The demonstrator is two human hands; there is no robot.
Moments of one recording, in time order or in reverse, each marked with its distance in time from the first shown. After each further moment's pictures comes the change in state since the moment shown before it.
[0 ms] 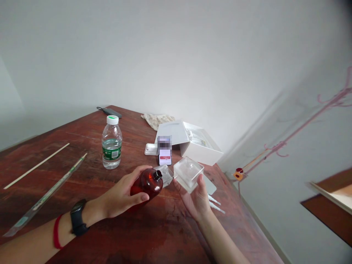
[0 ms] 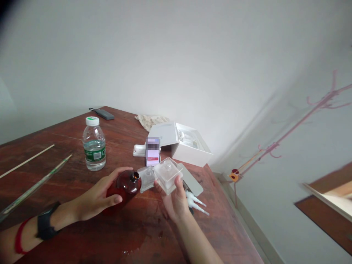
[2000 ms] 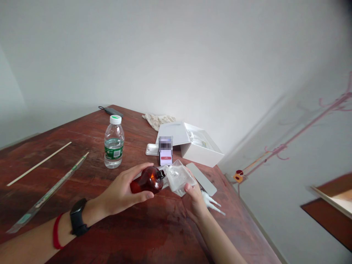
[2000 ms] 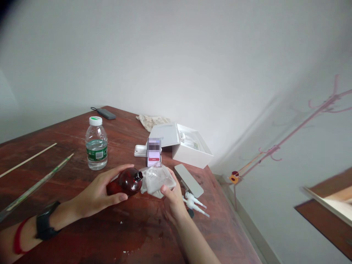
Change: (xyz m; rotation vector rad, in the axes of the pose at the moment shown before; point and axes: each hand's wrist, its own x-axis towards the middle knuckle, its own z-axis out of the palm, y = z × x) left_hand 0.000 0.003 -0.002 0.217 0.178 0.025; right_hand 0.002 0.007 0.000 -0.317 -0.252 -0.043
